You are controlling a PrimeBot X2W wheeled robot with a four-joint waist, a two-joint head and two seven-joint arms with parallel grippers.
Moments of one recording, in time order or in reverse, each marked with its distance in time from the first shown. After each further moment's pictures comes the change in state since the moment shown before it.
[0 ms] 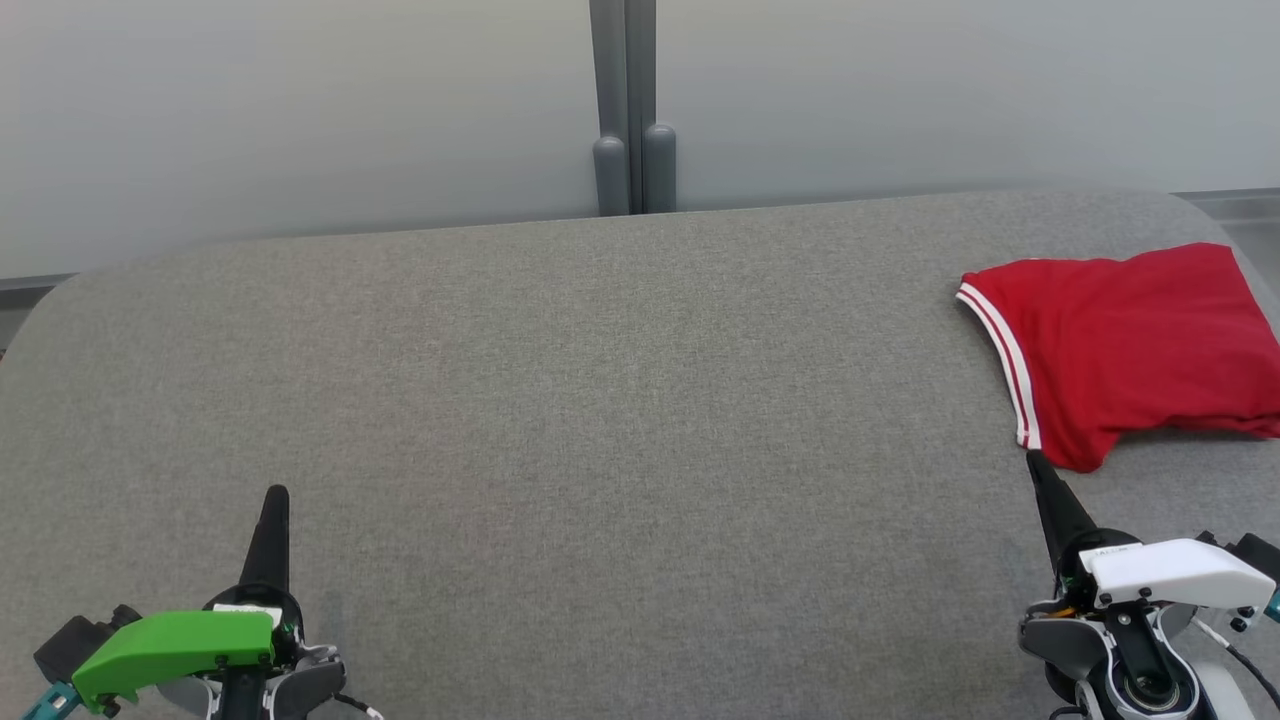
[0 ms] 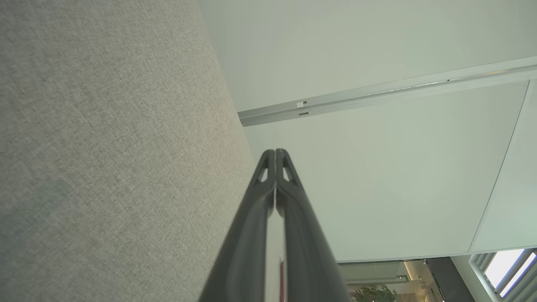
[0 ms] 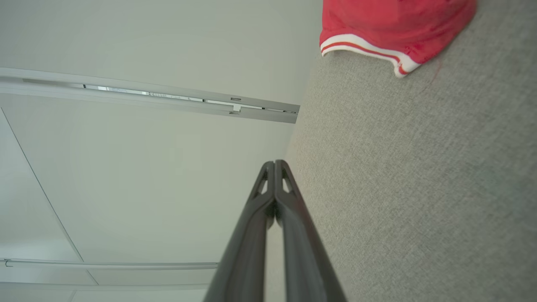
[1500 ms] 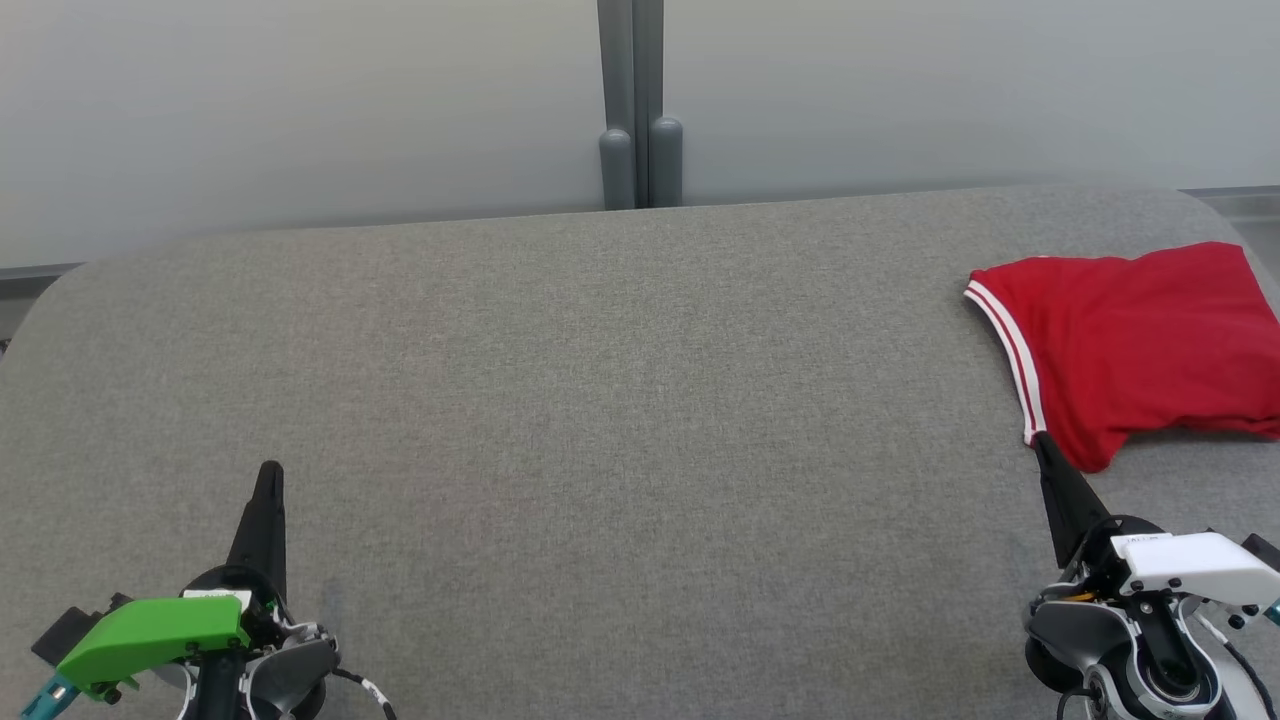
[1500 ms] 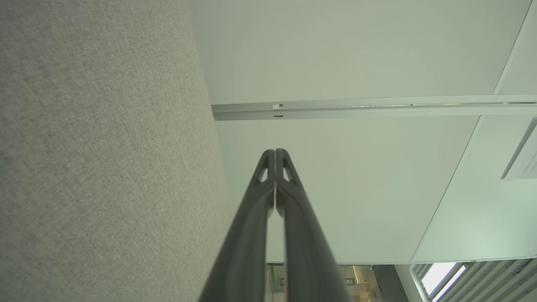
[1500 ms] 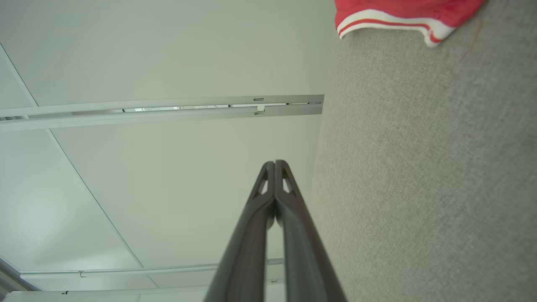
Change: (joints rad) left arm -0.024 0.002 0.014 -0.017 -0.189 -0.005 0.048; right arm -0.006 0.000 -0.019 -0.032 0.201 0.000 0.051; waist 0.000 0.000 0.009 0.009
